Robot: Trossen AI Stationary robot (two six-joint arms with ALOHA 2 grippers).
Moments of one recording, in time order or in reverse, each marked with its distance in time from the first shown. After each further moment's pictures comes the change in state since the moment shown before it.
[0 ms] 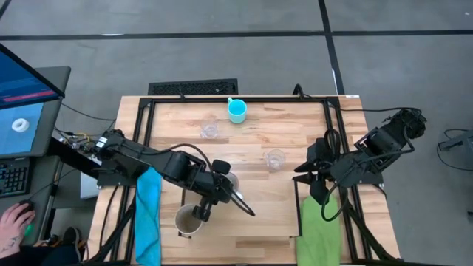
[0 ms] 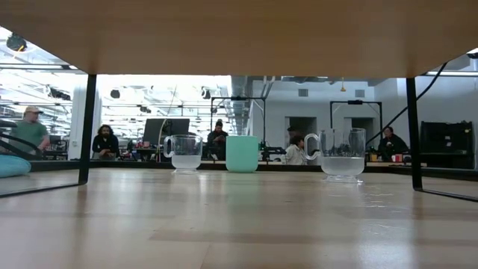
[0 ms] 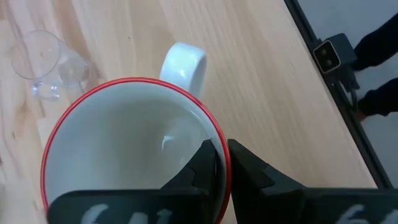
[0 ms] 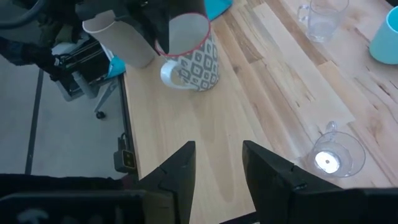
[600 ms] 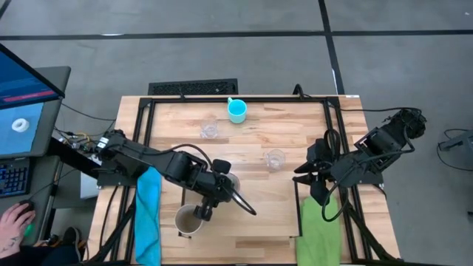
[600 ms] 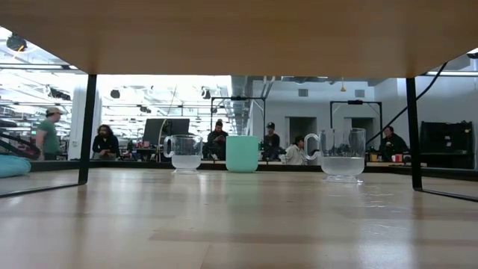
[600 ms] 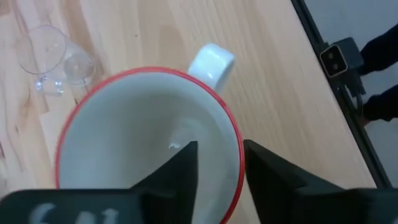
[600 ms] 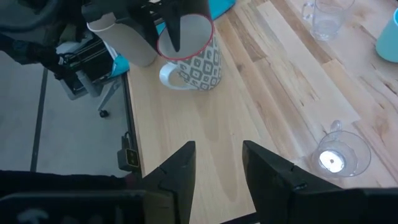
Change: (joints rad) left arm 0.000 0.008 0.013 -0.006 -0.018 -0.026; right arm 0.000 0.000 0.000 0.007 -0.014 0.000
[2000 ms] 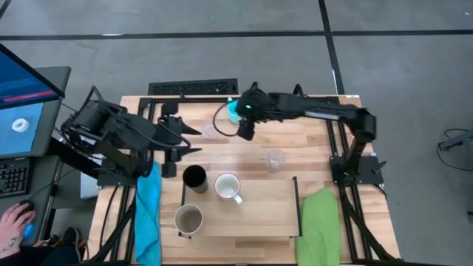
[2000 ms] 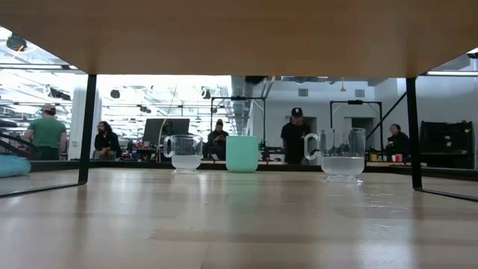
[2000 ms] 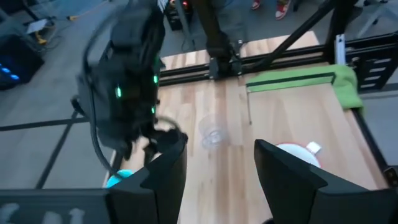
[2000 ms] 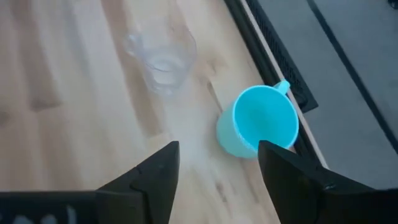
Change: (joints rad) left arm 0.002 -0.217 0.476 -0.246 -0.407 -0.052; right arm -0.869 0.532 0.000 0.448 -0.198 -0.906
